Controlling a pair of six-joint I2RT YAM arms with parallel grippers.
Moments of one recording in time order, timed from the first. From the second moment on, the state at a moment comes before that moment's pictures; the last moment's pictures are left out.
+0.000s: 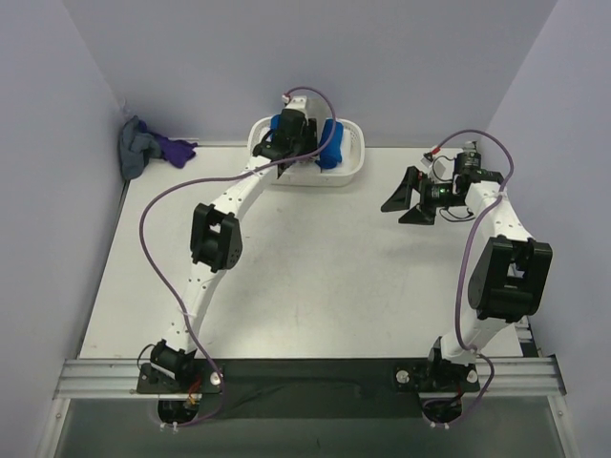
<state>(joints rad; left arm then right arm) -0.48 2.57 2.51 -0.38 -0.13 -0.36 -0.13 1.72 1.35 -0.80 -0.88 0.07</state>
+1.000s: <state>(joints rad) -0.47 2.60 2.51 -0.27 -0.17 -0.33 -0.13 1.72 1.34 -0.80 -0.88 0.07</state>
